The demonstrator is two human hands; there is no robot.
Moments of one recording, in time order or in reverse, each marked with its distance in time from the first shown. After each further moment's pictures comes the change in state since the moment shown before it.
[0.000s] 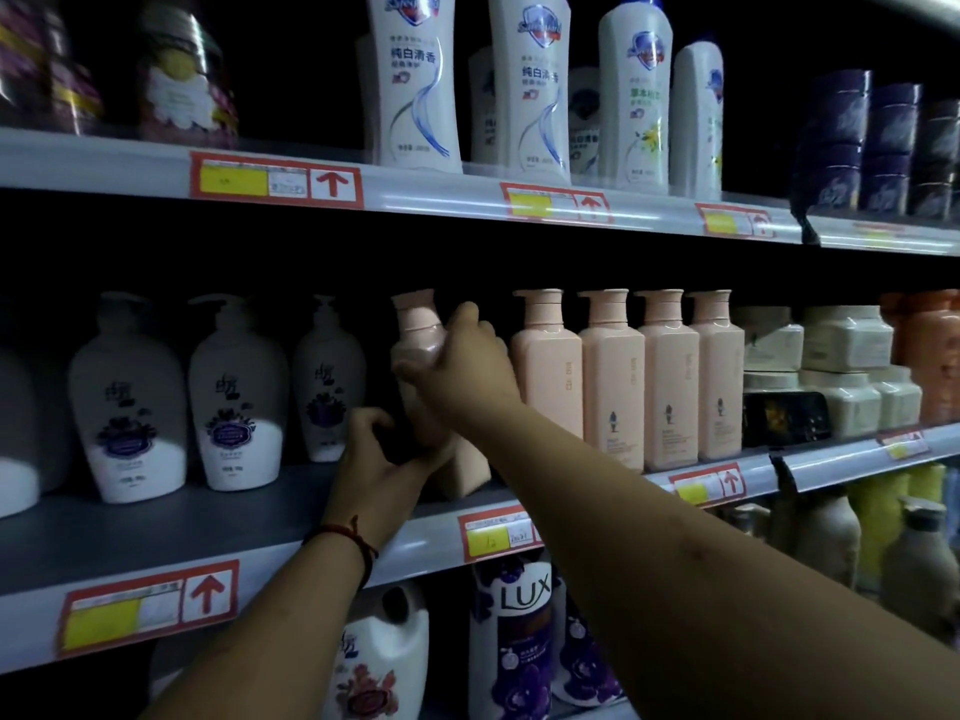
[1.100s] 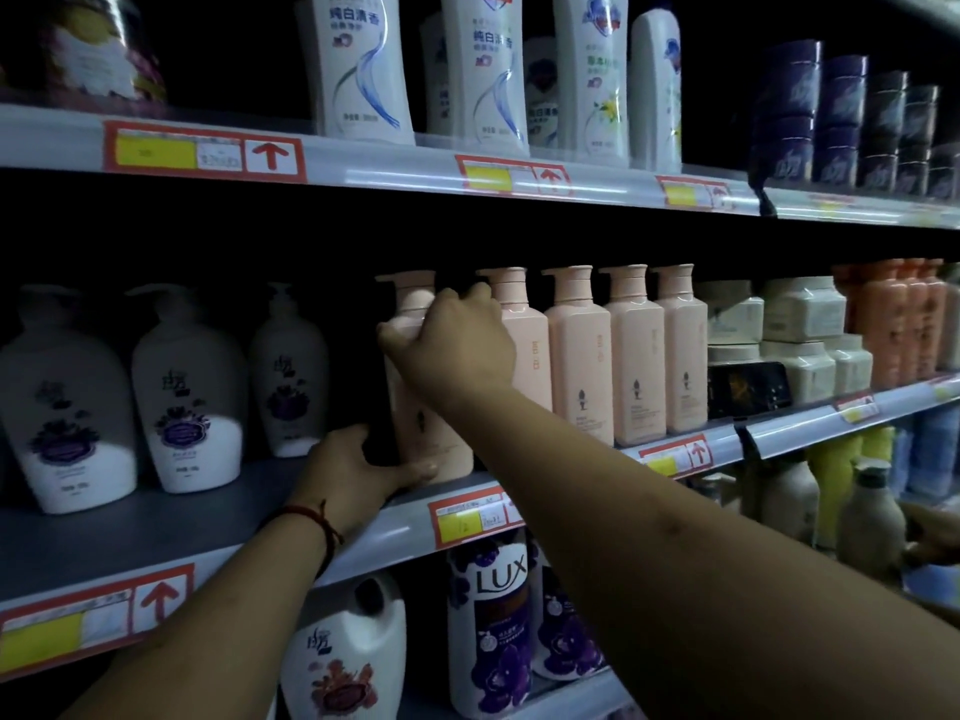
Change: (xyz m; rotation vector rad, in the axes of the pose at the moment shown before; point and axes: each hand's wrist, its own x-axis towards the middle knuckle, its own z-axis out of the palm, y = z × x) left_hand 0.015 -0.012 -0.002 0.352 -0.181 0.045; right_hand 0.003 0.014 -0.009 -0.193 0.236 -0.020
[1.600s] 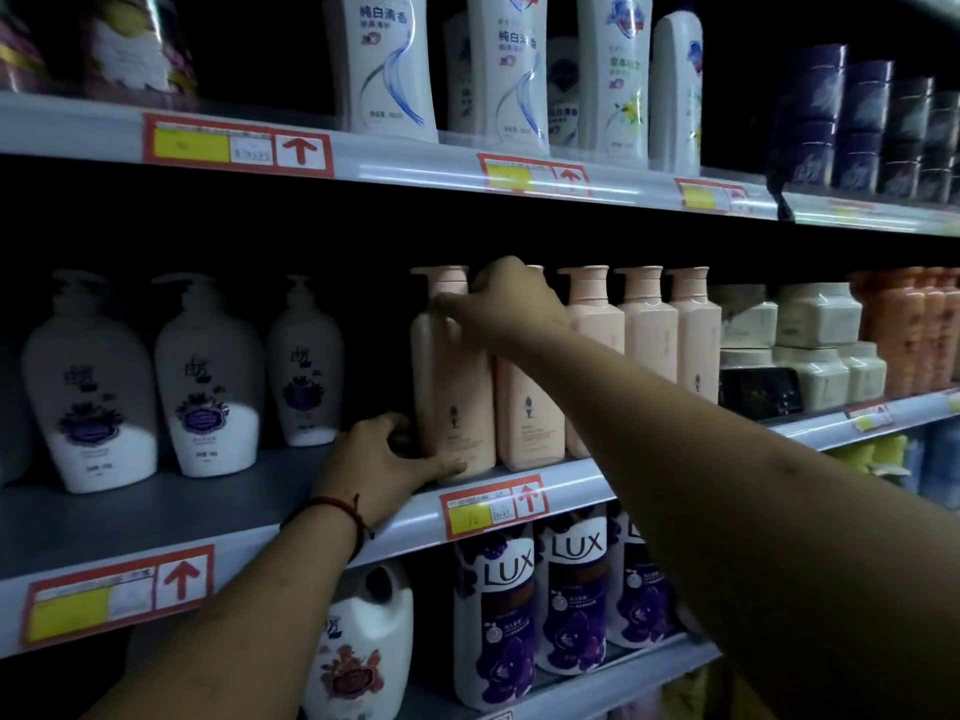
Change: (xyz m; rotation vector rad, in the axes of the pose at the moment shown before) left_hand -0.007 0.012 0.006 0.089 0.025 0.006; right_hand 0.034 0.017 -0.031 0.069 -0.166 0.103
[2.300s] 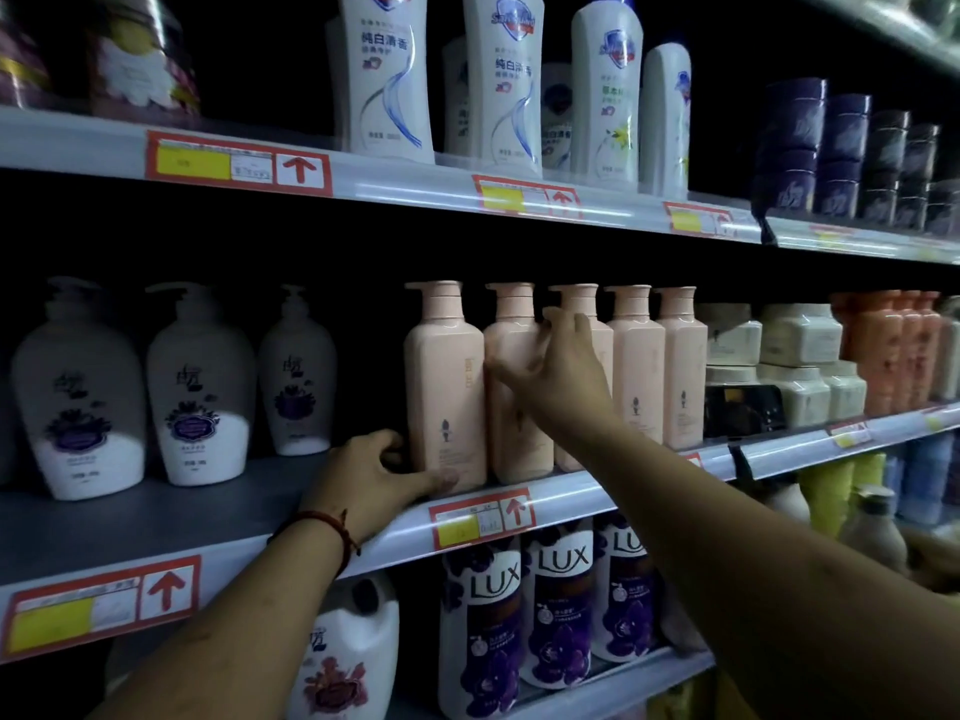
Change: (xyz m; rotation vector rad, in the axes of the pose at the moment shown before) left_hand -0.004 0.003 -0.001 -0.004 -0.051 -0.002; right_hand -0.034 0.070 0.001 0.067 0.141 -0.055
